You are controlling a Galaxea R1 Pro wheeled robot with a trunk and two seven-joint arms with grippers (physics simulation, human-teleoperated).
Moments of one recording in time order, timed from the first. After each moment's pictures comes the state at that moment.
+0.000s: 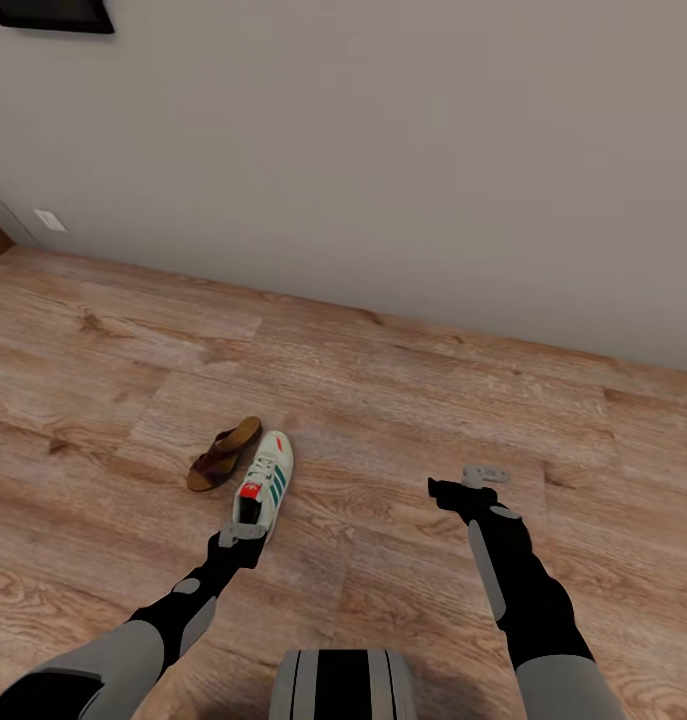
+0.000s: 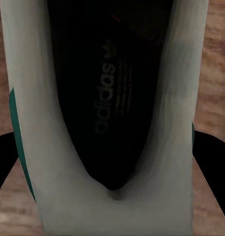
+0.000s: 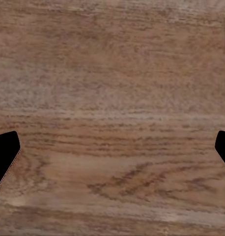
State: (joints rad) left arm -0.75 0.02 -0.11 -0.13 0.08 -0.36 -0.14; right arm -0.52 0.10 -0.10 -1.19 -0.01 0.53 -0.08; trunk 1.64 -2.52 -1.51
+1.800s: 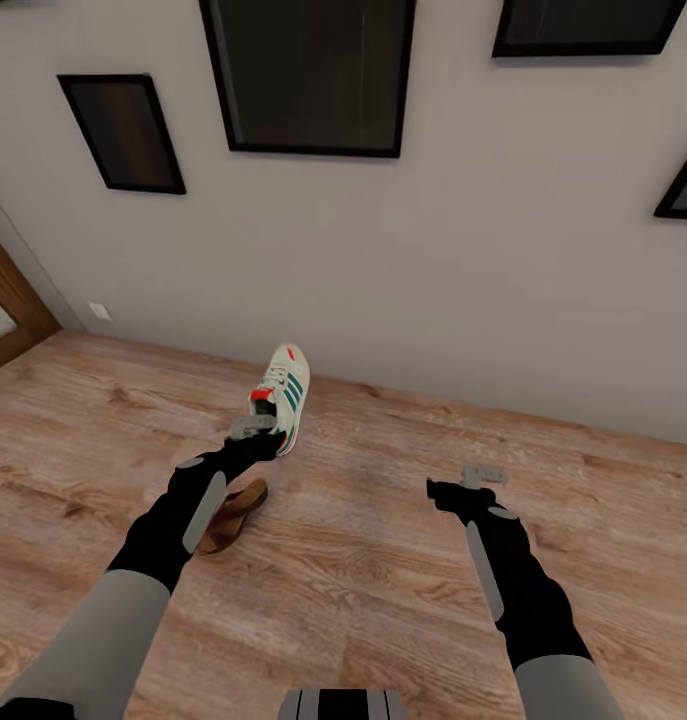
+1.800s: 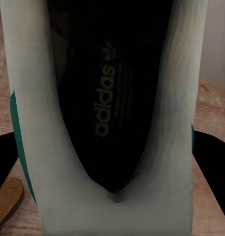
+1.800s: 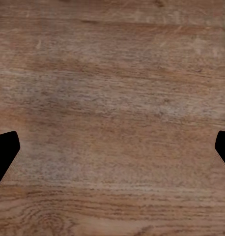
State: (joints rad) left arm -0.75 0.01 -0.09 -0.98 0.25 0.40 -0.14; right arm -0.52 0.10 -0.09 -1.18 0.00 0.52 -0.09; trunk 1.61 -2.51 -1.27
